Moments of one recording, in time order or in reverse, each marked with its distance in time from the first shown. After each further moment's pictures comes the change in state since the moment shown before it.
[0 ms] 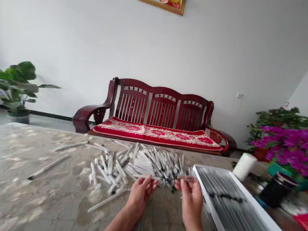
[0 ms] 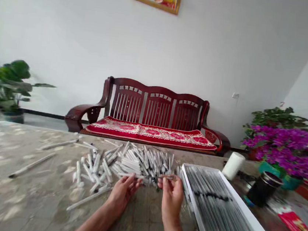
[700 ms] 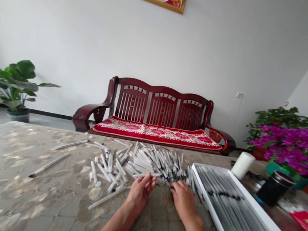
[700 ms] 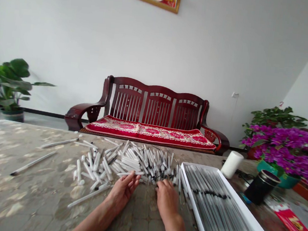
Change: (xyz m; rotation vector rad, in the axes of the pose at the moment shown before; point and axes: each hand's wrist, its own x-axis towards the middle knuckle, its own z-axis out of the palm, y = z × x) left_hand 0.000 0.004 0.001 -0.090 -0.047 -0.043; right_hand 0.007 0.028 -0.019 -1.234 -0.423 -0.368
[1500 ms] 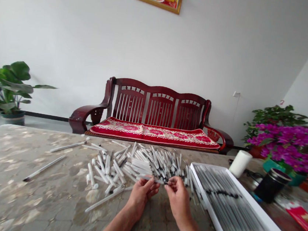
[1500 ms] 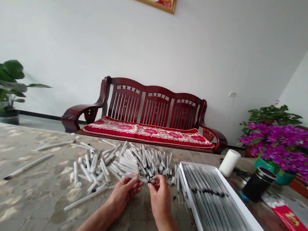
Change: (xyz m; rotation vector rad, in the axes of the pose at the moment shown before) left_hand -0.006 -0.010 0.000 0.192 -0.130 0.016; right_hand 0.003 -0.023 0.007 0.792 0.248 0.243
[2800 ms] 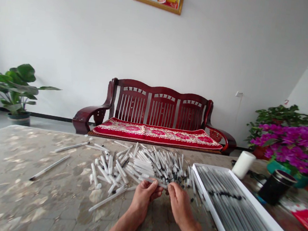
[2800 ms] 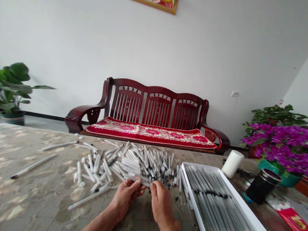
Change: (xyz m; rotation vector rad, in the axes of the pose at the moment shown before) left_hand -0.004 -0.007 -0.002 0.083 -0.029 0.067; right_hand -0.007 -0.006 -0.007 -0.263 -0.226 -0.174
